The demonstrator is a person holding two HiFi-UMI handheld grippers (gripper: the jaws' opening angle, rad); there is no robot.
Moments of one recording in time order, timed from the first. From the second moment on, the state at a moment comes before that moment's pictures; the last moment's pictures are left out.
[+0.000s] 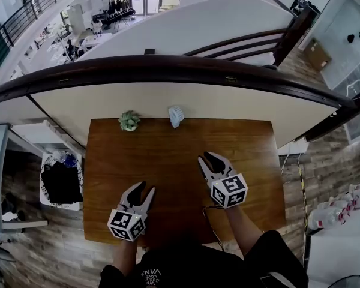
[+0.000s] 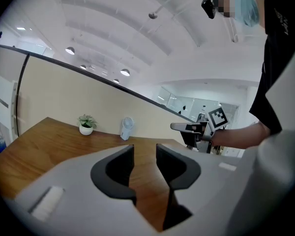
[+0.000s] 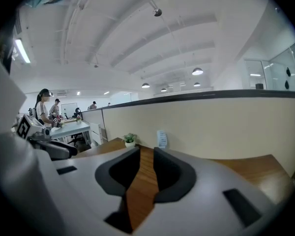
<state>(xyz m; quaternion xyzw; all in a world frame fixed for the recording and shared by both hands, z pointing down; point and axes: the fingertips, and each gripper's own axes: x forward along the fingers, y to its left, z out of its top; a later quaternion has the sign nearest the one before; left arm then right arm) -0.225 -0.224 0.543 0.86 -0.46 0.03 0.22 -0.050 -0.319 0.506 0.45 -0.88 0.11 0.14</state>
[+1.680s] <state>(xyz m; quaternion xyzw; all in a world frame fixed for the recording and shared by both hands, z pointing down) -0.067 -0.043 0.517 0.84 -0.50 0.05 0.18 0.094 -0.085 0.520 0.38 -0.90 0.15 0.13</state>
